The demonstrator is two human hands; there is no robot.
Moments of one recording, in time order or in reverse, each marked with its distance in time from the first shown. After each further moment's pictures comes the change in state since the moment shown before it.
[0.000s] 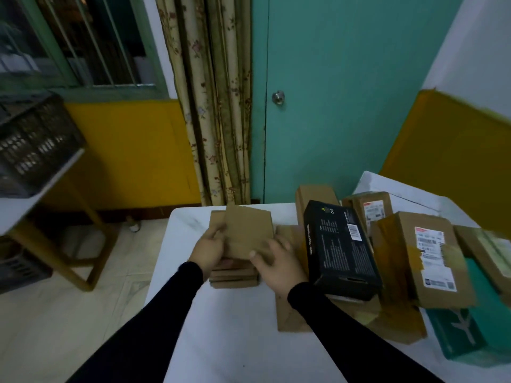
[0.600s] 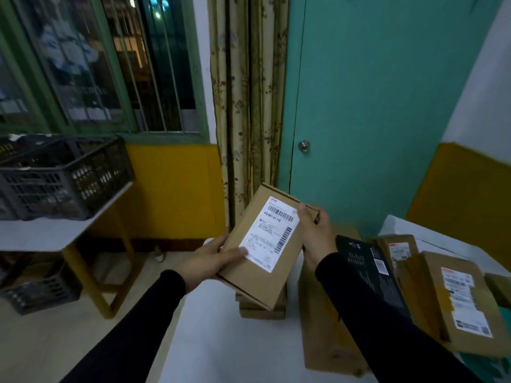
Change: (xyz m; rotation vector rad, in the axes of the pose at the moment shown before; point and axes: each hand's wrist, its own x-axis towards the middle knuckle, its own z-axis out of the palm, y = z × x) left_hand -0.079 0.046 -0.099 0.083 -0.208 0.136; right_hand 0.000 -0.111 -0.053 0.931 0.269 -0.090
